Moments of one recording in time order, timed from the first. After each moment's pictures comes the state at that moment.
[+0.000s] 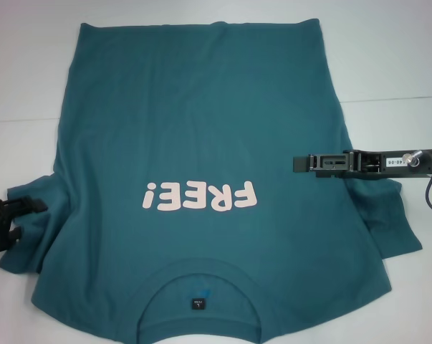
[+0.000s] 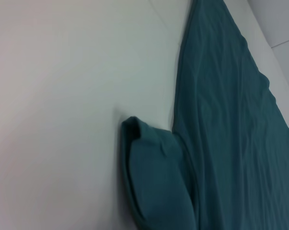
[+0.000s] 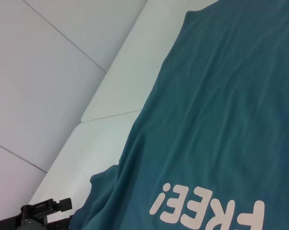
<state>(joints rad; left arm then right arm) -0.55 -2.01 0.34 0.57 2.31 1.18 -2.48 0.65 1.98 -0.66 -0.64 -2.10 -1.41 2.19</state>
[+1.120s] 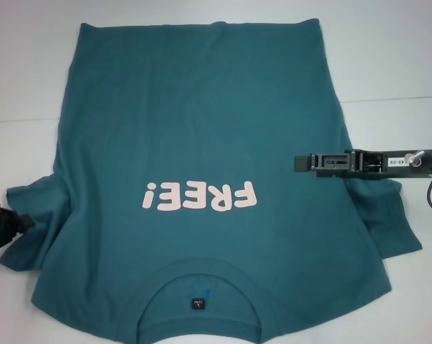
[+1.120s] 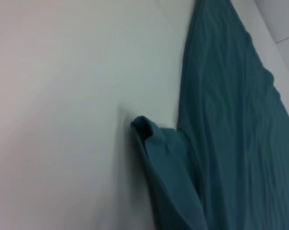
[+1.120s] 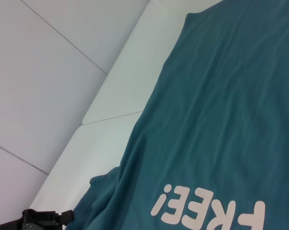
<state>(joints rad) -0.55 -2.01 0.33 0.57 2.33 1.20 -2.48 0.65 1.98 -0.65 -0.65 -2.10 -1.41 2.19</state>
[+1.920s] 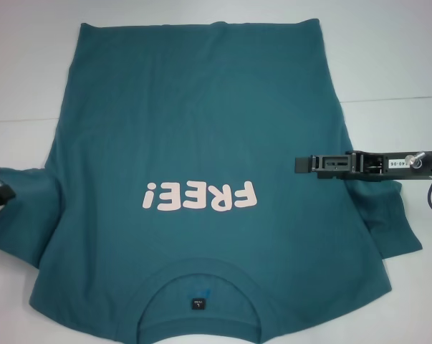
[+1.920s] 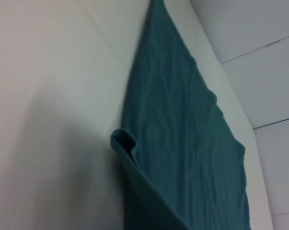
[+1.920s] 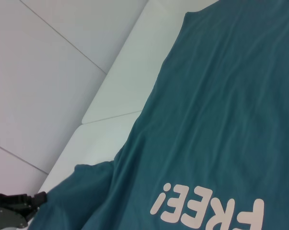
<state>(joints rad) -0.56 -1.96 0.18 0.60 2.32 1.37 -2.43 0.65 1.98 -0.65 -0.64 -2.10 -1.41 2.19</state>
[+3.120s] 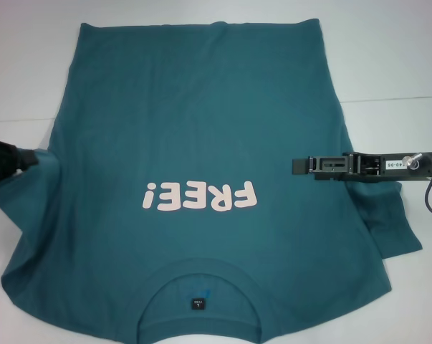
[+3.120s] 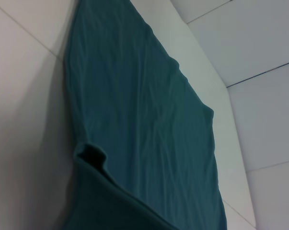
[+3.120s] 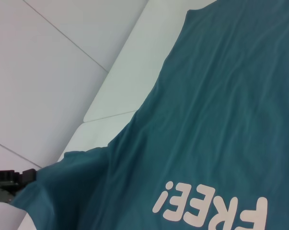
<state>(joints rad) -0.68 -1.92 0.24 0.67 2.38 1.49 -2.53 0.65 1.99 -0.65 -0.64 -2.10 -1.42 2.19</state>
